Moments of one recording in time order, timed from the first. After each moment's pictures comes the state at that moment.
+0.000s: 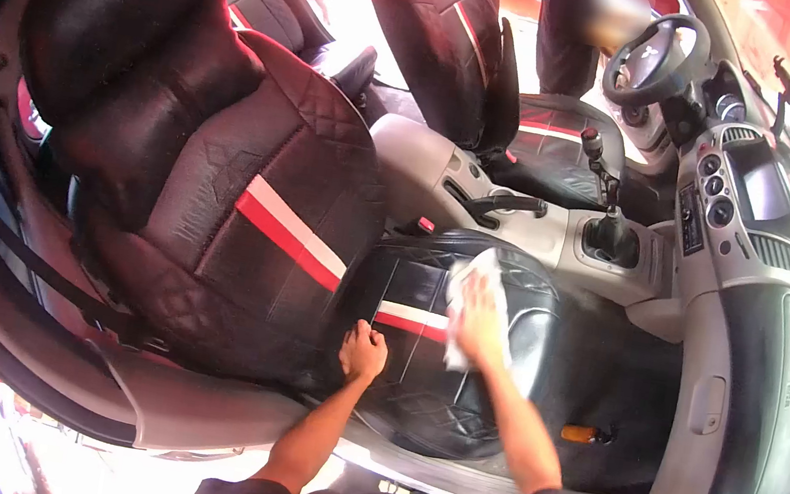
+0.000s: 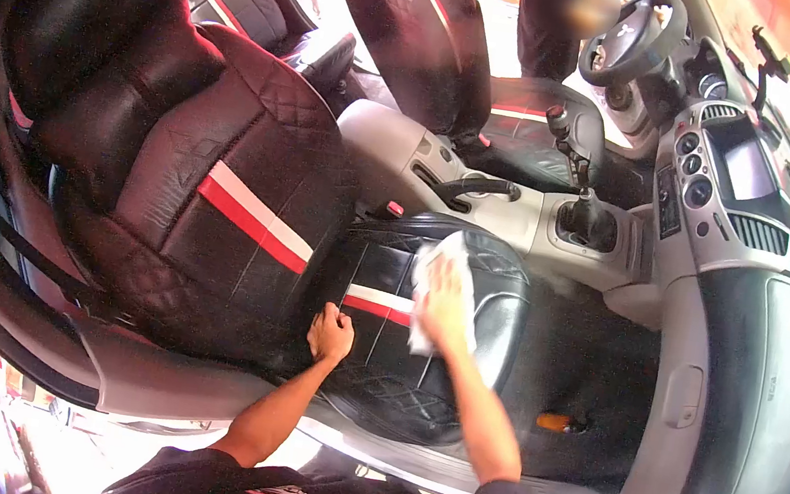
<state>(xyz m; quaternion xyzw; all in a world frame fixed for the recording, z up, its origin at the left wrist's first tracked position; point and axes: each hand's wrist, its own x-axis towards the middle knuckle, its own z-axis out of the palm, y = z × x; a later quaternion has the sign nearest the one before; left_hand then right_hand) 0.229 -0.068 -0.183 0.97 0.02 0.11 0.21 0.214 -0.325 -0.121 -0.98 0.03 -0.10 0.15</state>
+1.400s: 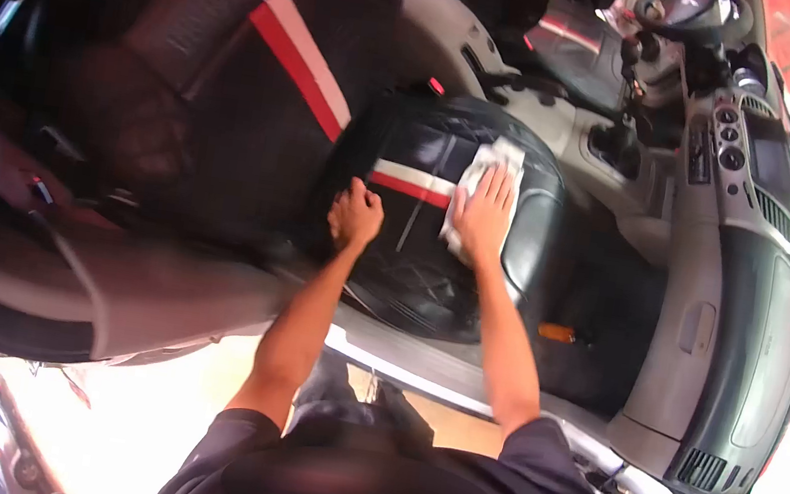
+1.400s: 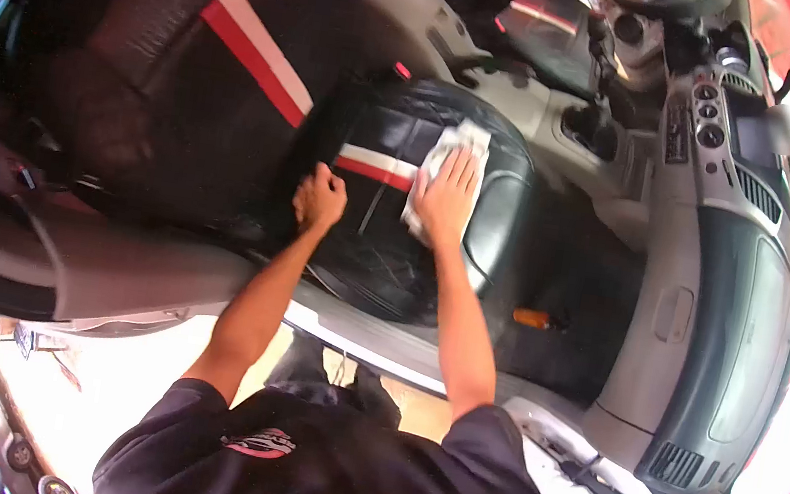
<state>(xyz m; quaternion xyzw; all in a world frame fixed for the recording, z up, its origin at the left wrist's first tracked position) 0.227 -0.071 -0.164 0.97 0.04 0.06 0.23 0.179 -0.292 -0.108 -0.98 0.11 -0.18 0.06</state>
